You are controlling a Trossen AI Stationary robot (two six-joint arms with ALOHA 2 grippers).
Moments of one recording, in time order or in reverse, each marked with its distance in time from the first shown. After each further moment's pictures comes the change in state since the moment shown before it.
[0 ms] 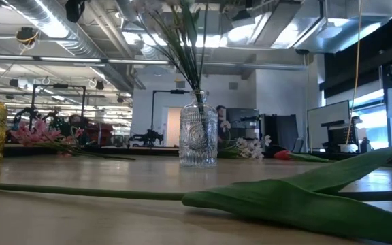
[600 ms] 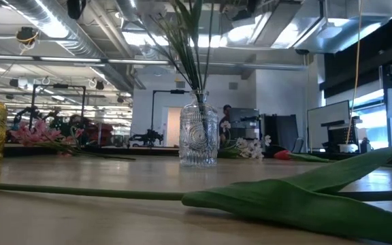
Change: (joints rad) left arm 0.000 0.000 0.015 0.016 0.019 0.029; right arm 0.000 -0.008 0.002 -0.107 0.008 0.007
